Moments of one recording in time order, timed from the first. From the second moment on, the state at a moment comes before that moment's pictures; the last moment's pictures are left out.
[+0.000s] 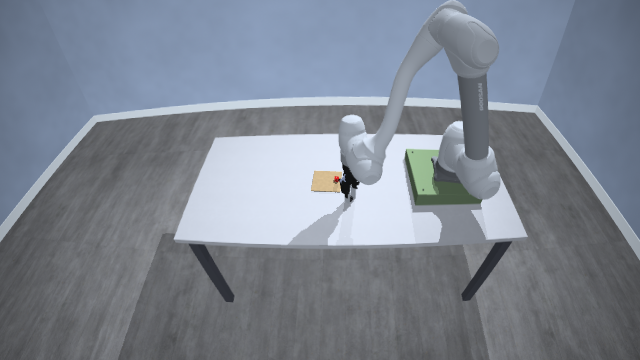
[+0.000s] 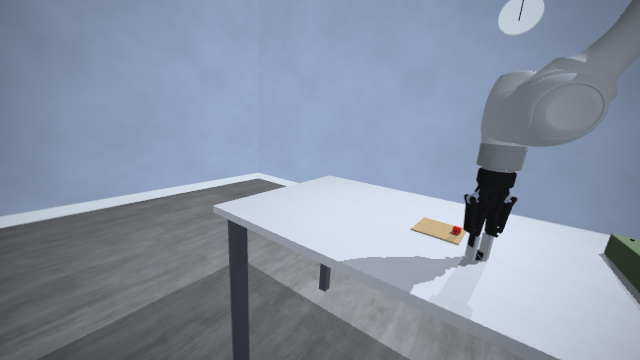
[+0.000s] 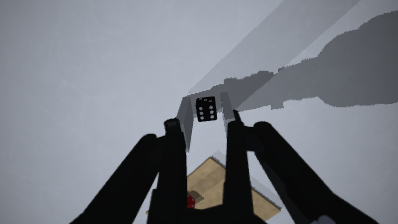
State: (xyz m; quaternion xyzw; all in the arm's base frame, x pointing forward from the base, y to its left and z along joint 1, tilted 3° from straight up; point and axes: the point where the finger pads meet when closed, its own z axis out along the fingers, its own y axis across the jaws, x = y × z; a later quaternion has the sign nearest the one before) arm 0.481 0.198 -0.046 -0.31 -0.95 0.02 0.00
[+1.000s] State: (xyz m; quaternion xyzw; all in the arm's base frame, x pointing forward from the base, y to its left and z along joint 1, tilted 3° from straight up) arm 0.481 0.198 -0.046 -0.31 -0.95 0.02 0.00
